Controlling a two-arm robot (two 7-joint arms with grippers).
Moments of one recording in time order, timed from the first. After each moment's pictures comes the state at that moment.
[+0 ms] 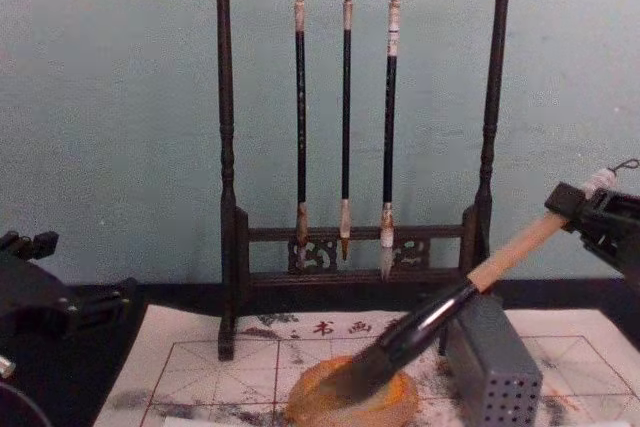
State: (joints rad) left arm -0.20 0.60 0.45 -1.41 -0.25 -0.12 0.03; right arm 0.25 0.50 -0.39 -1.30 1.31 0.17 0.72
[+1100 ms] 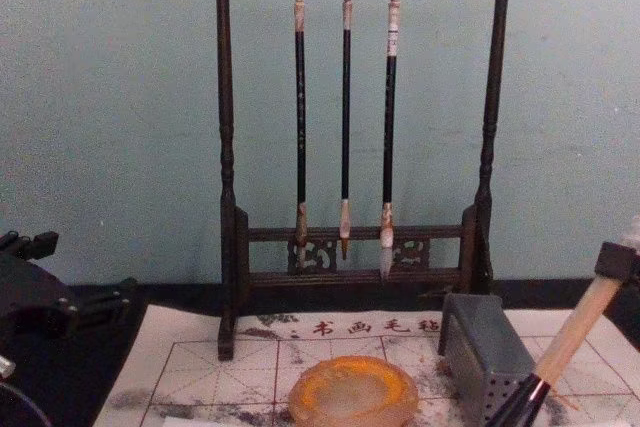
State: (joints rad) left arm -0.20 0.60 0.45 -1.41 -0.25 -0.12 0.03; right arm 0.23 0.73 -0.48 -1.39 1.28 0.20 0.79
